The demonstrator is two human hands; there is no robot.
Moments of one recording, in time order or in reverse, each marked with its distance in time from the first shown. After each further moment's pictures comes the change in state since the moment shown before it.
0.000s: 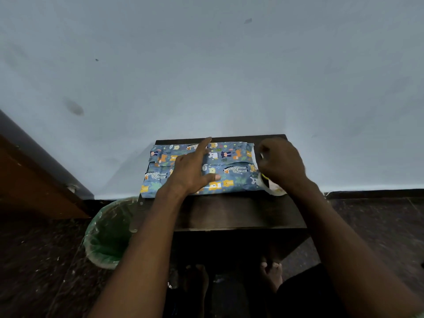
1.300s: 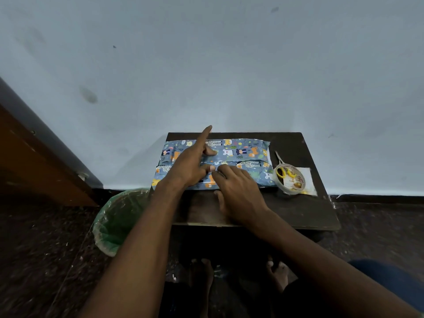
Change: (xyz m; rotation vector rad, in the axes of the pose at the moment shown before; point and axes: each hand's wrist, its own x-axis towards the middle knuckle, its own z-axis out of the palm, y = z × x) left_hand -0.004 -0.034 -0.008 -0.221 0.058 -0.015; right_hand -0.064 -0.086 0.084 -0.261 -0.070 -0.519
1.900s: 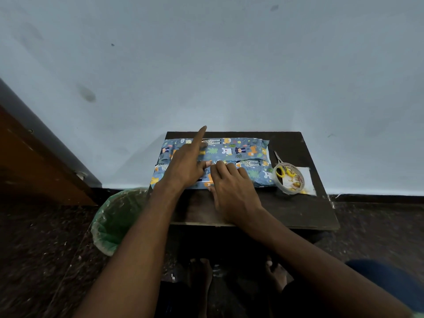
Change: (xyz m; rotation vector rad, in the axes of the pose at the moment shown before) left_hand -0.001 -0.005 0.002 0.145 0.095 -0.020; right_hand 0.005 -0.008 0.011 -0.201 0.041 0.009
